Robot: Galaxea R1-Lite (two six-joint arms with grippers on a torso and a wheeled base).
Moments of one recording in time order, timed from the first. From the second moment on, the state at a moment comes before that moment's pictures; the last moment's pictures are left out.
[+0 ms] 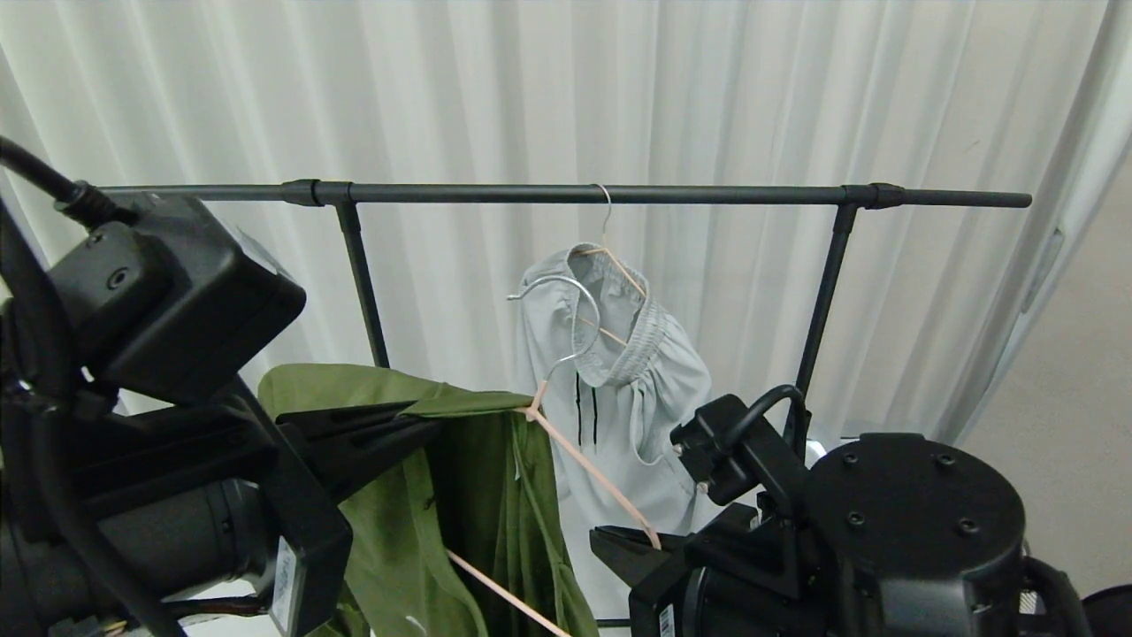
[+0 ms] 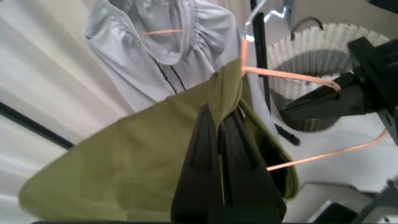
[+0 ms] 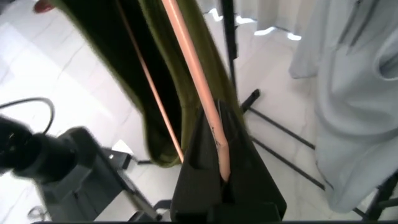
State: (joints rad) left arm -0.92 1.17 -0.86 0.04 0.28 0.20; right arm 1.21 1.67 -0.75 -0.57 -0.23 0.44
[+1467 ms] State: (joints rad) left arm -0.92 1.14 -0.79 -0.03 0.29 0.20; right arm 1.21 1.60 -0.79 -0.62 -0.31 0.34
